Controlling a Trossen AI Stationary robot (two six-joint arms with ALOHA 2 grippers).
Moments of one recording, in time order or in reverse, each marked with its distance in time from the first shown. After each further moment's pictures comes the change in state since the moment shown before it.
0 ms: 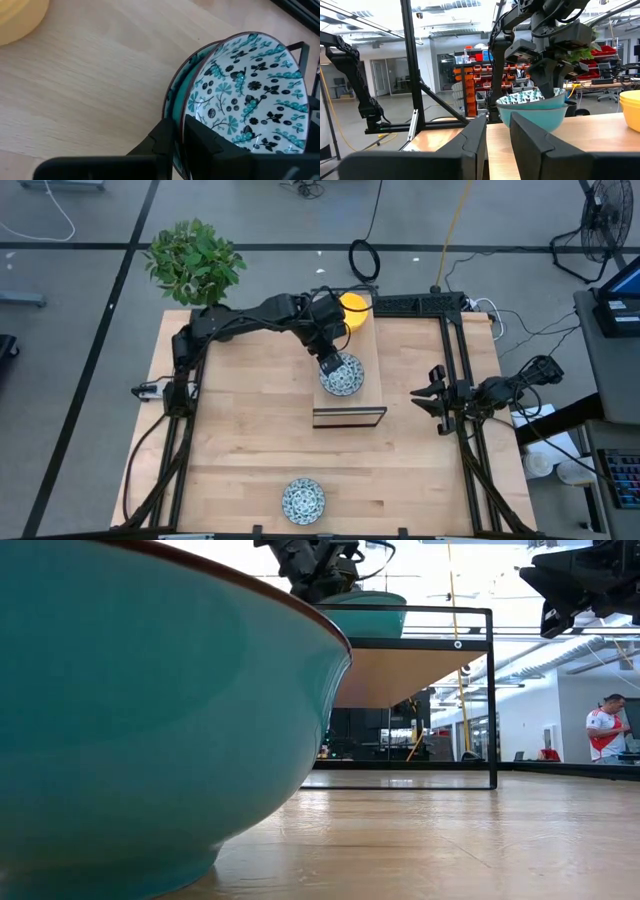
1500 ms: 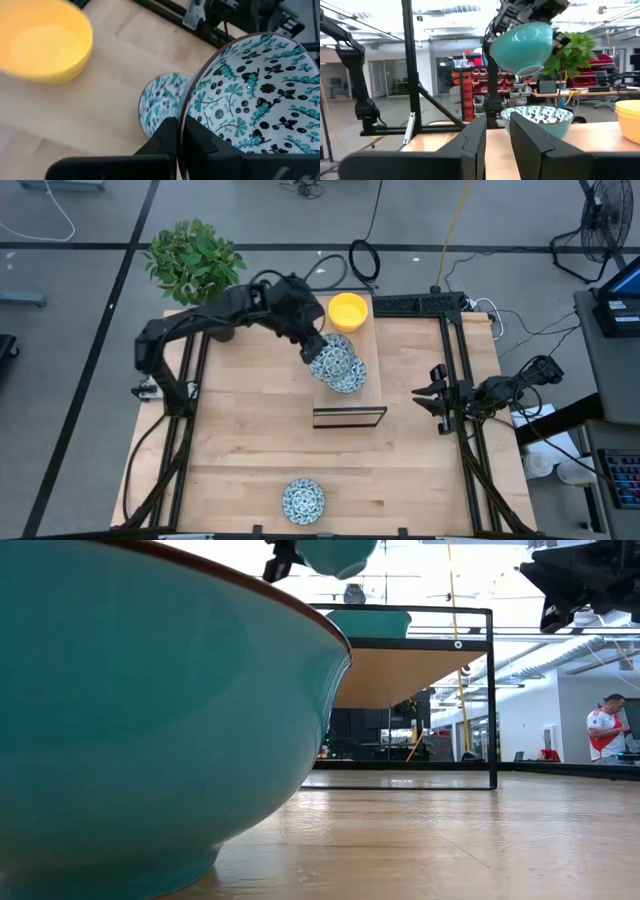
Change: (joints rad) left arm -0.006 -0.279 -0.121 0.143 -0.056 -0.059; right arm 0.000 -0.001 0.000 0.029 0.003 -0.045
